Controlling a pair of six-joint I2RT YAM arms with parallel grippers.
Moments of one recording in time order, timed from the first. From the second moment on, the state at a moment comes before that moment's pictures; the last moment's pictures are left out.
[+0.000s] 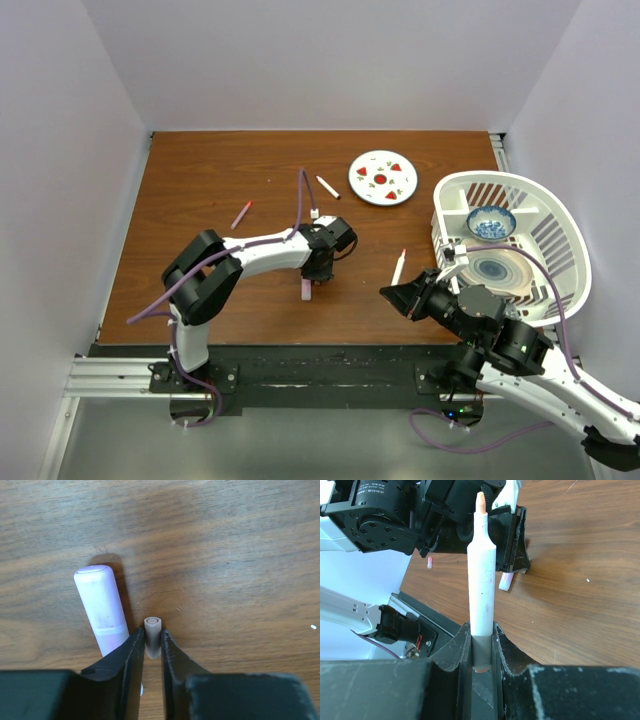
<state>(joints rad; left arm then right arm) -0.89 1.91 1.28 -0.65 -0.29 -0.77 0.97 0.32 0.54 -0.48 0.24 0.82</state>
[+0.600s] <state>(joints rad) -0.89 1.42 1.02 -0.33 -0.07 -0.84 0.97 0.47 0.40 -0.15 -0.07 0.81</state>
